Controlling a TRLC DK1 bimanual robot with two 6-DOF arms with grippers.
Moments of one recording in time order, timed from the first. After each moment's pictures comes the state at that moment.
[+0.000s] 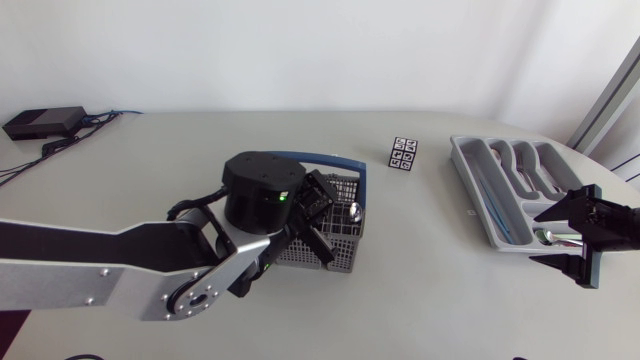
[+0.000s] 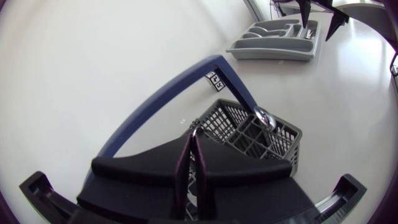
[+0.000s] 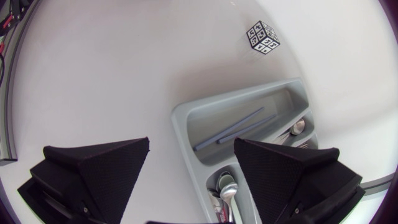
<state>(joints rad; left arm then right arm) -0.89 1.59 0.76 0.44 -0.43 0.48 -0.63 1.59 0.87 -0.58 -0.56 -1.79</state>
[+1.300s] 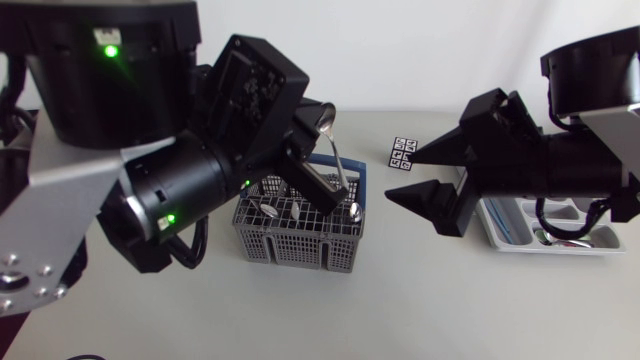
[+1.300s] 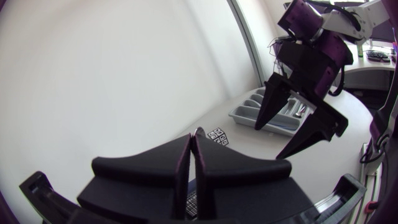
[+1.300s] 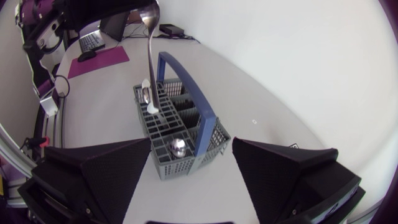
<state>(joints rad) -0.95 1.25 0.94 0.12 -0.36 0.34 0.36 1.12 0.88 -0.39 -0.42 -0.46</state>
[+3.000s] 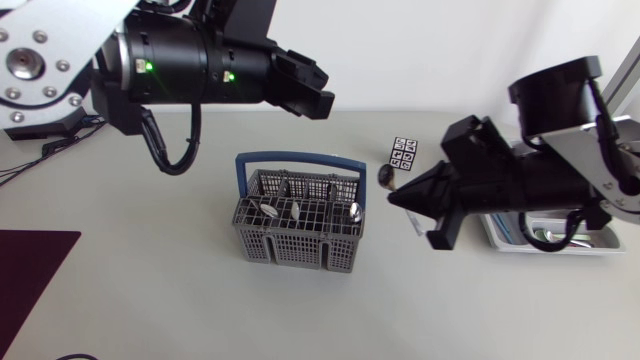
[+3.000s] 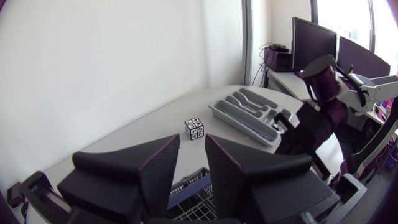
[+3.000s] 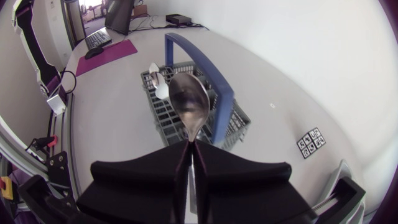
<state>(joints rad) -0.70 1.41 1.29 -0.26 0.03 0.10 0.30 1.19 0.83 -0.41 -0.52 -0.48</state>
